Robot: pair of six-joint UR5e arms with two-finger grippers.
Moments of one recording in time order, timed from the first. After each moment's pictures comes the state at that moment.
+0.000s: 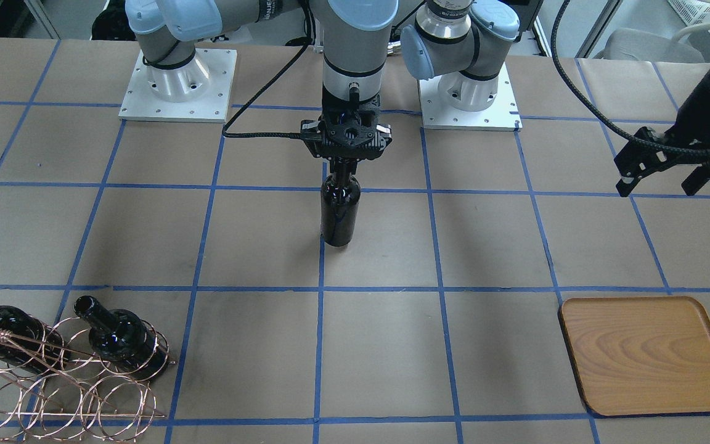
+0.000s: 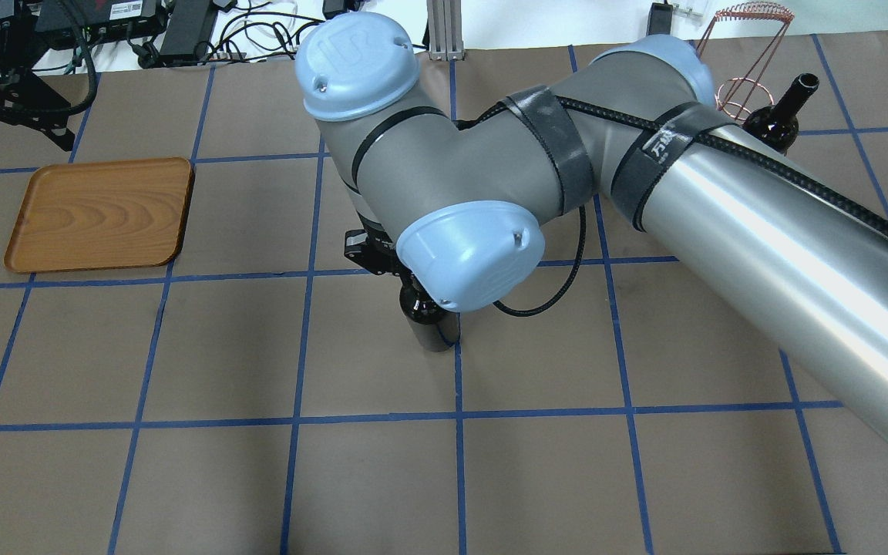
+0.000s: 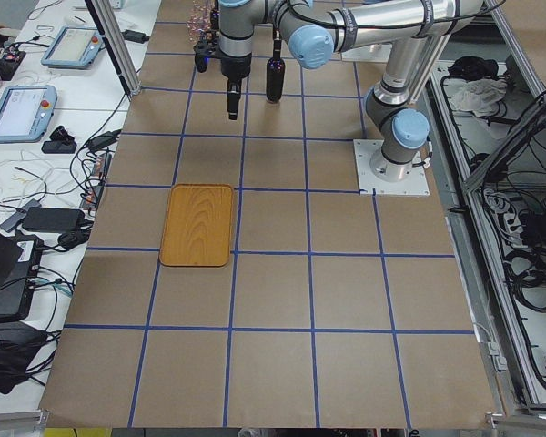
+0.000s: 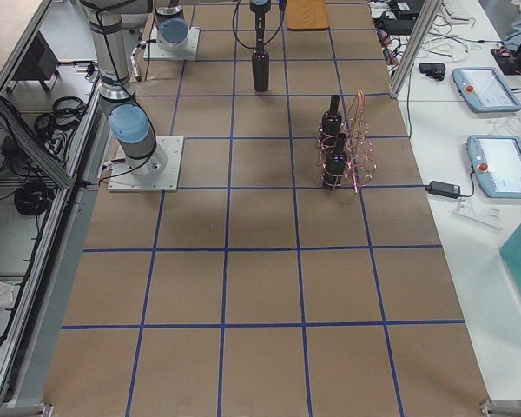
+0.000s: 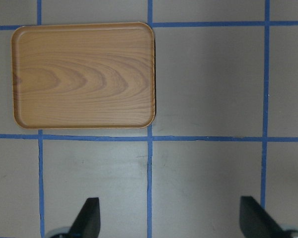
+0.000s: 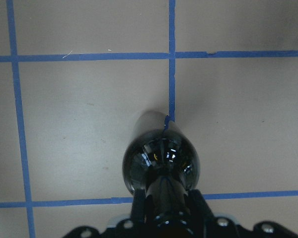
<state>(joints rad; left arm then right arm) -1.20 -1.61 -1.51 -1.47 1.59 0.36 2.11 -1.34 1.53 -1.74 -1.60 0.55</state>
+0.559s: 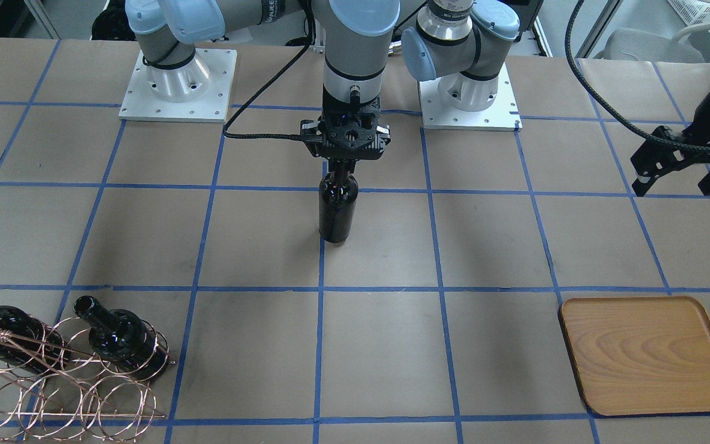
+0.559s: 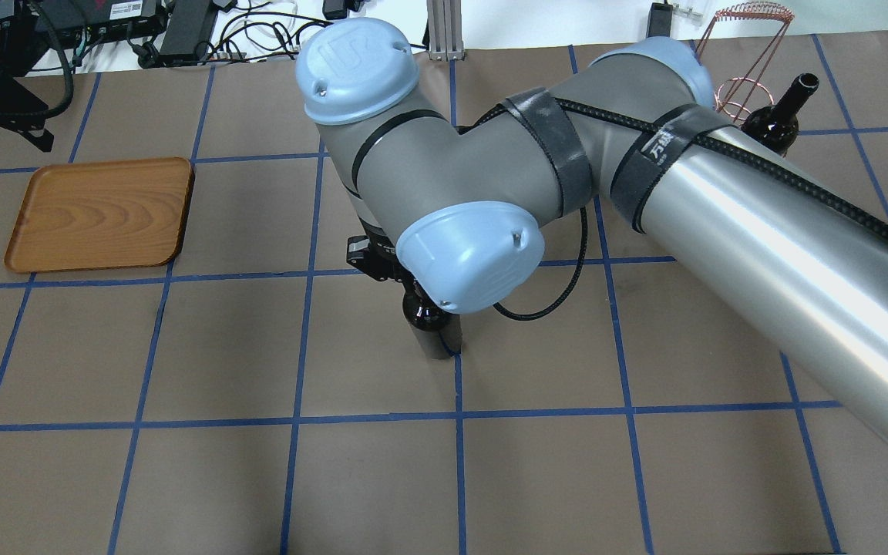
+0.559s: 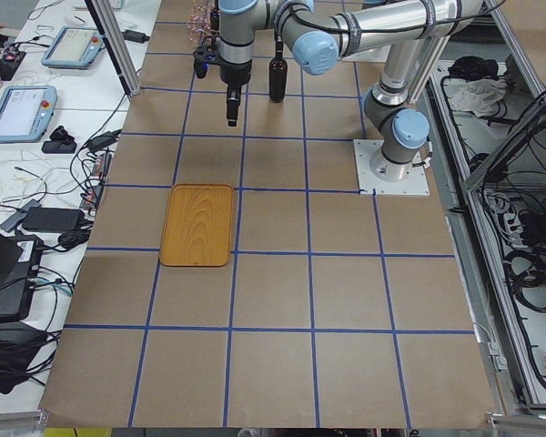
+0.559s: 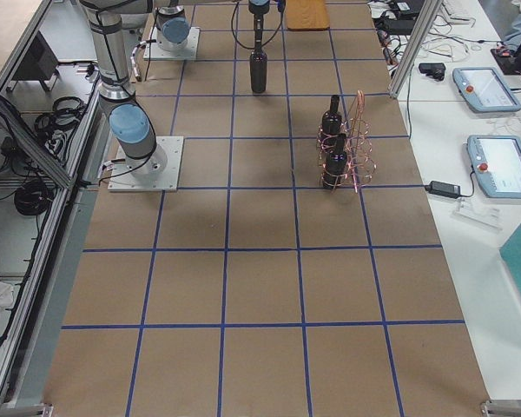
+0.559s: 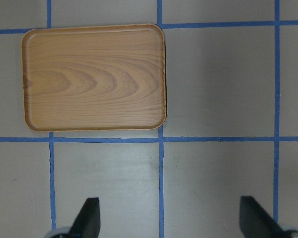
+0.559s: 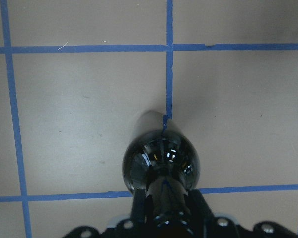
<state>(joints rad) -1.16 -1.61 -1.51 -1.47 1.58 0.41 2.11 -1.34 1.54 -1.72 -1.60 0.55</state>
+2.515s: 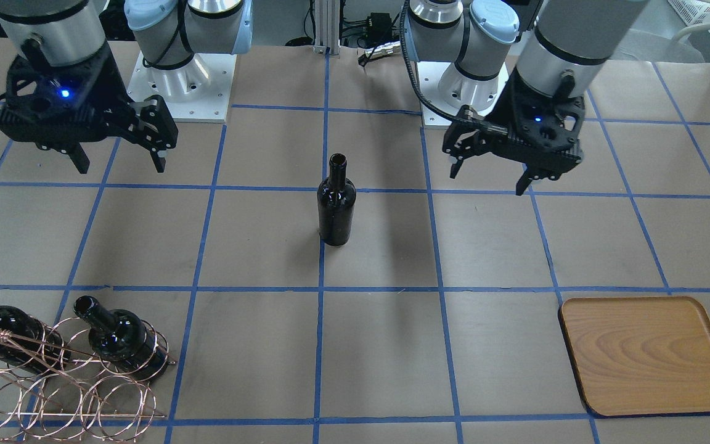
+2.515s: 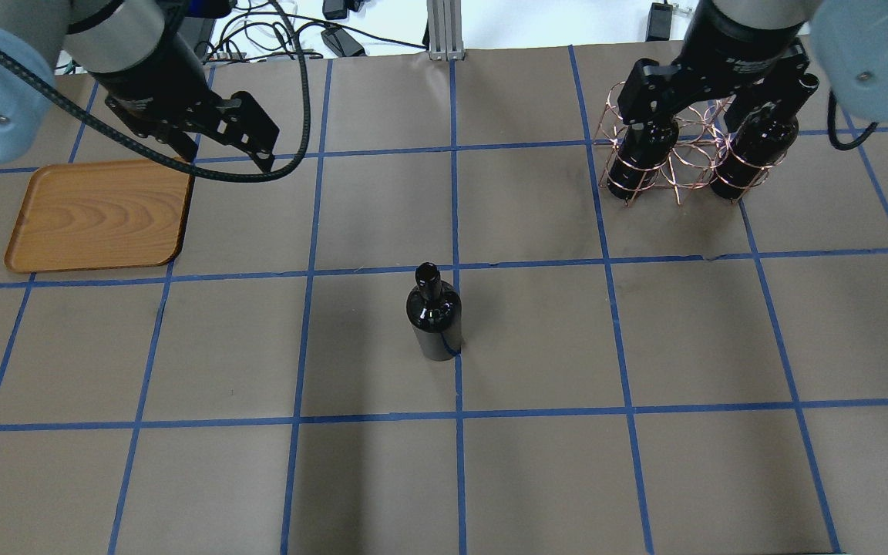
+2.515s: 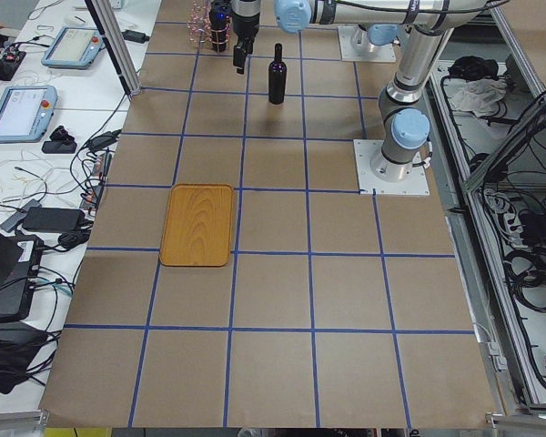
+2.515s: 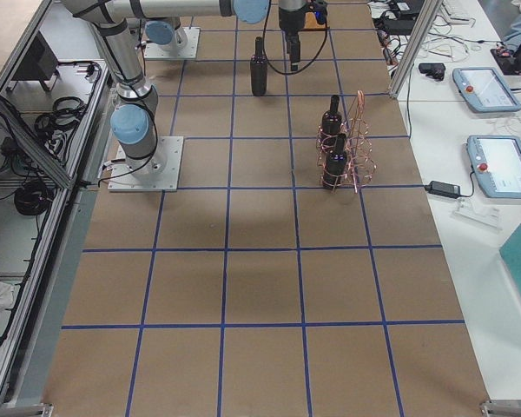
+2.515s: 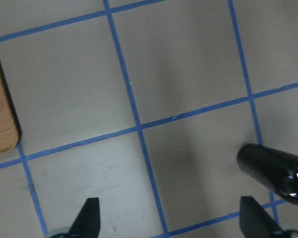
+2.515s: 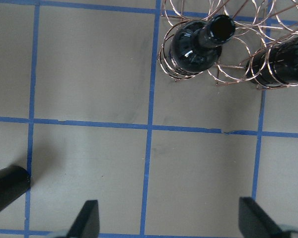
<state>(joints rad) -1.60 -1.61 -1.54 -1.49 1.50 0.21 1.57 -1.57 1.52 -1.65 -1.61 -0.08</state>
